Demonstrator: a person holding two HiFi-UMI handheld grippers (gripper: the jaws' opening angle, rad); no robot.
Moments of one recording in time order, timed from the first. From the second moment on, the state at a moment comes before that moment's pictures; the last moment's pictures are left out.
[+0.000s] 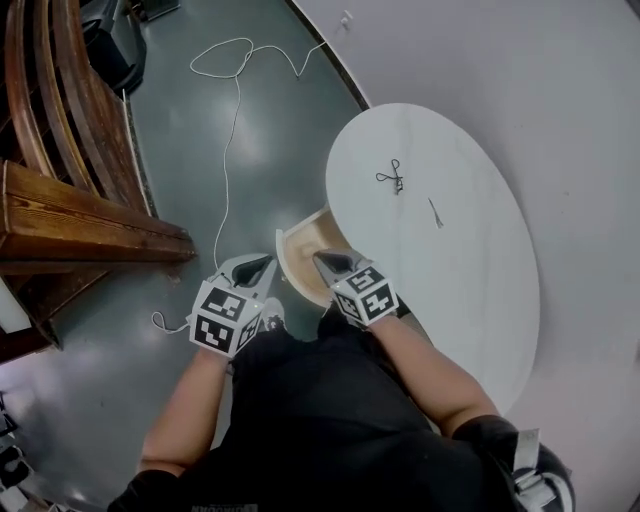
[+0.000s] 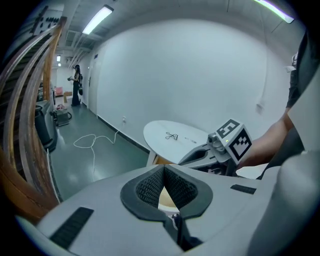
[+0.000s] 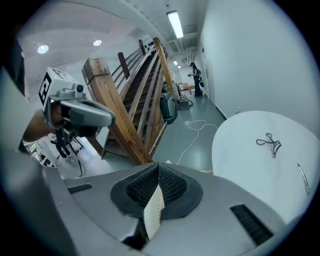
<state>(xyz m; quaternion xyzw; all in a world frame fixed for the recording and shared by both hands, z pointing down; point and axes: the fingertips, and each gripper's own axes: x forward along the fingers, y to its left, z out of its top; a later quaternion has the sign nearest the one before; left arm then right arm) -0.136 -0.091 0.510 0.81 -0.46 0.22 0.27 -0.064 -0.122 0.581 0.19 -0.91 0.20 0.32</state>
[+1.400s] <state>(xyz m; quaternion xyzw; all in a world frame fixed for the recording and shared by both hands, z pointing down) -0.034 -0.126 0.452 0.88 -0.37 0.25 0.19 0.118 -0.167 0.488 0.41 -0.87 0.17 0.23</state>
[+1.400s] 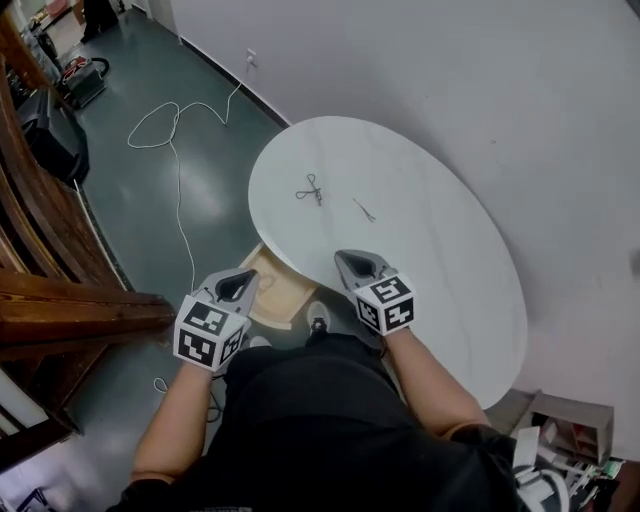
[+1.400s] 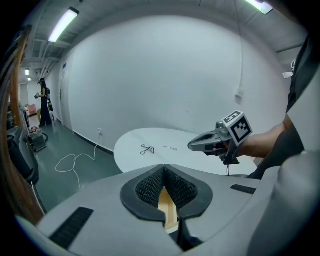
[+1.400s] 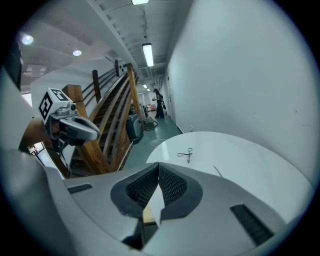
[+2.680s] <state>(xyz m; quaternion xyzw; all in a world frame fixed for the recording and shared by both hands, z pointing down) -0.034 -0.140 0.488 0.79 -0.48 0.27 0.27 0.260 -0.304 0.637 0.39 -0.80 0.17 0.42</state>
